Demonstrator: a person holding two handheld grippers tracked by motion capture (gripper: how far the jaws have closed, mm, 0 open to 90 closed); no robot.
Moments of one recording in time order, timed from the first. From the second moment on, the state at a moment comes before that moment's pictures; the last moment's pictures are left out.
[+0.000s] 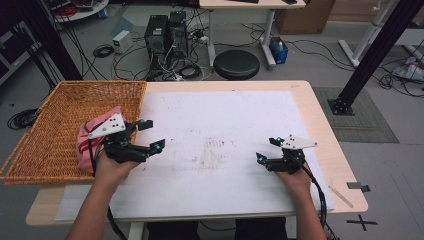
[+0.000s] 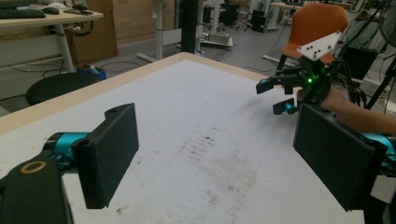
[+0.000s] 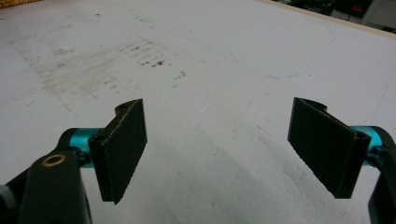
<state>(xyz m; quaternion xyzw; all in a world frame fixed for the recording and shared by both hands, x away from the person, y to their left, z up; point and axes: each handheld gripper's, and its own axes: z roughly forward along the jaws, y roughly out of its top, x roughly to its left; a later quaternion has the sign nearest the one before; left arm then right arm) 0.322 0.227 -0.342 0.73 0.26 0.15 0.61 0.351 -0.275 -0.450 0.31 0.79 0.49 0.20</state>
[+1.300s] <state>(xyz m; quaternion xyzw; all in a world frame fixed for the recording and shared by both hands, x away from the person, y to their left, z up) 0.351 0.342 -0.363 0.75 0.41 0.20 0.48 0.351 -0.276 -0.449 0.32 0.79 0.49 0.20</state>
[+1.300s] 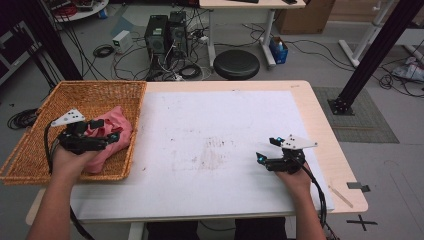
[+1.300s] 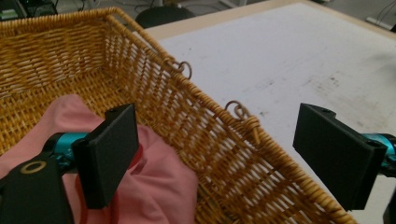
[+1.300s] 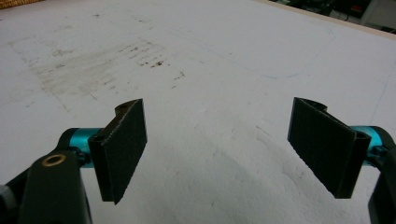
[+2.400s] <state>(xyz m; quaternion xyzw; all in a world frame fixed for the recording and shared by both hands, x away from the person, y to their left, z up) 0.403 0.360 -0.417 0.80 0.54 0.18 0.22 0.351 -0.276 -0.450 0.32 0.78 0.49 0.20</state>
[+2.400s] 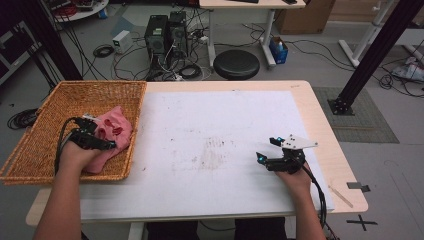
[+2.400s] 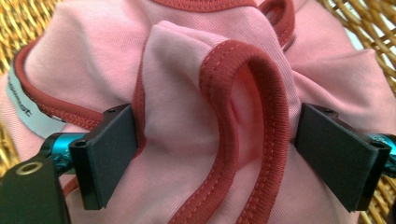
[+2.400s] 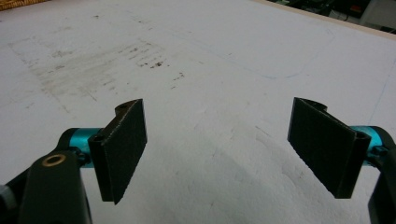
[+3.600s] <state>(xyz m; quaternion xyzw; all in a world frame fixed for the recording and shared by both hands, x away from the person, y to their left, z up) 0.390 0.356 -0.406 0.79 0.53 0.13 0.27 0.350 -0.275 -0.450 0.32 0.78 0.49 0.21</state>
